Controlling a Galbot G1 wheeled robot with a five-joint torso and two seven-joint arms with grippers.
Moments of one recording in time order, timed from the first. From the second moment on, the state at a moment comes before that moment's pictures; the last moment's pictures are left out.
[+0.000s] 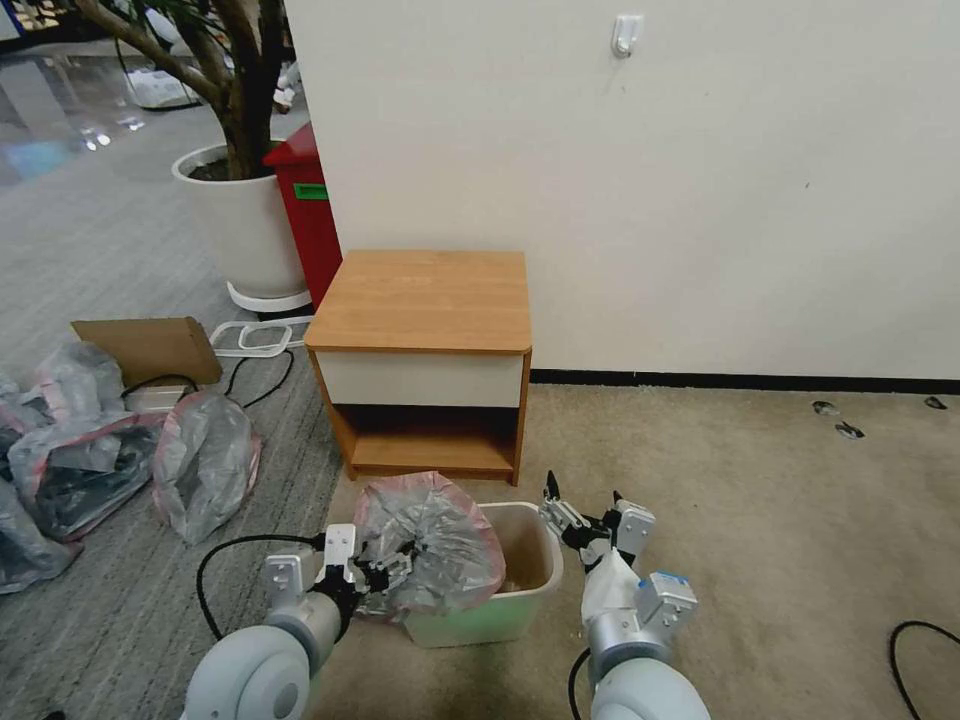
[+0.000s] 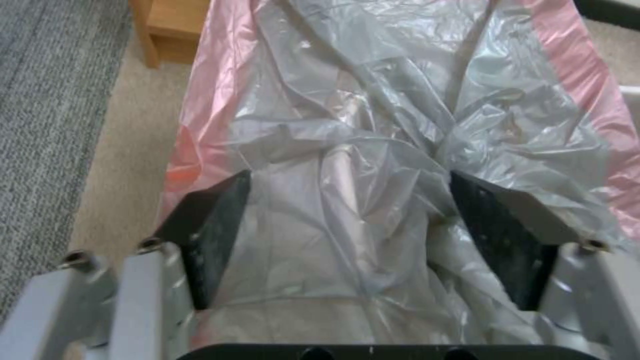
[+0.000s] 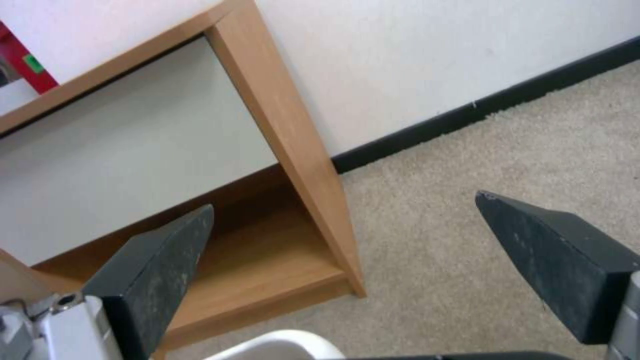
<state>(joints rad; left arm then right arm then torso) 1.62 -1.18 -0.44 -2.20 -0.72 0.66 -0.27 -1.51 1.27 0.02 2.14 0.46 -0.03 0.66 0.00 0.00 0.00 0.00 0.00</state>
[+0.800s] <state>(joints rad) 1.55 -1.21 -0.43 -2.10 -0.71 0.74 -0.22 -1.53 1.26 0.02 2.14 0.42 -0.01 0.64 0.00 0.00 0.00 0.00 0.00</state>
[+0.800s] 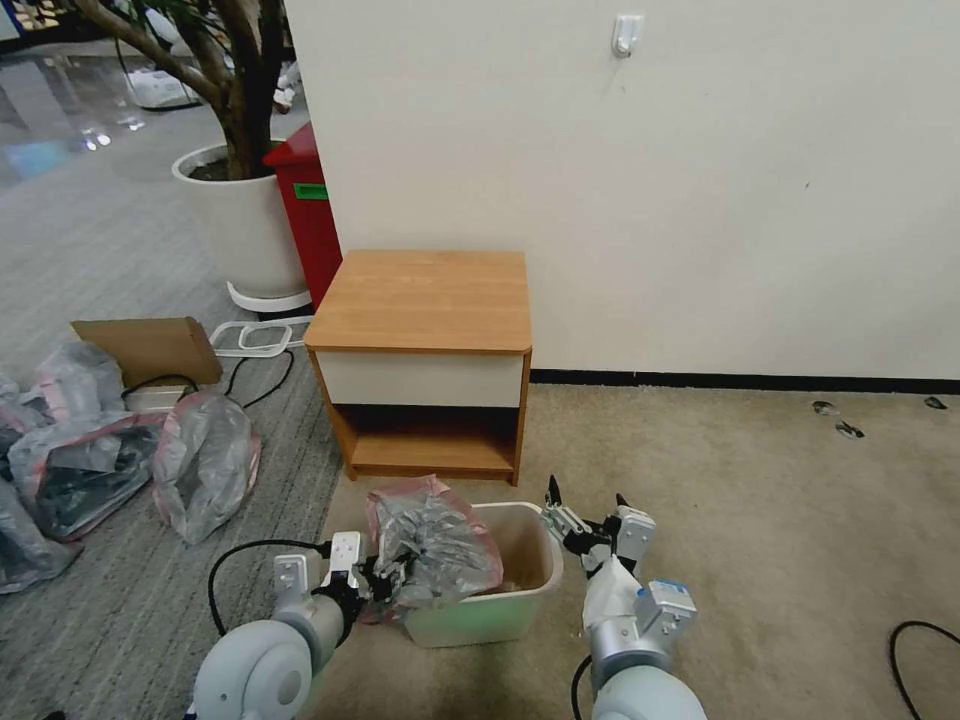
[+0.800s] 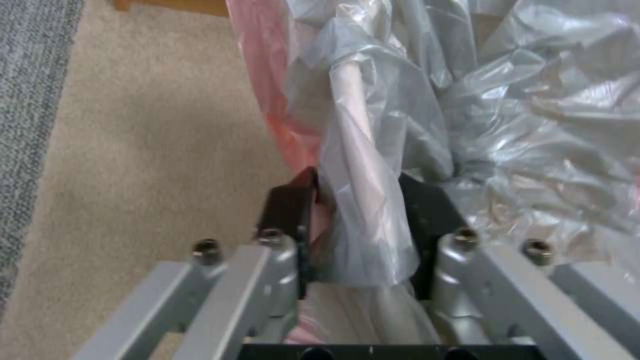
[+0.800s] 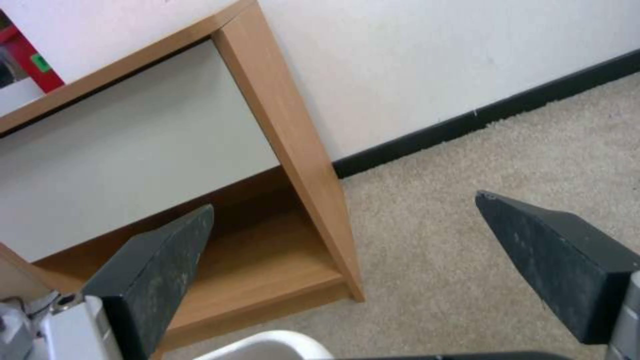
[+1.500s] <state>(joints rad) 1.60 -1.22 -0.42 -2.09 -0.50 0.45 -0.16 -1.55 1.22 0.02 2.20 0.44 0.02 0.37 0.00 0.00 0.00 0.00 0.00</state>
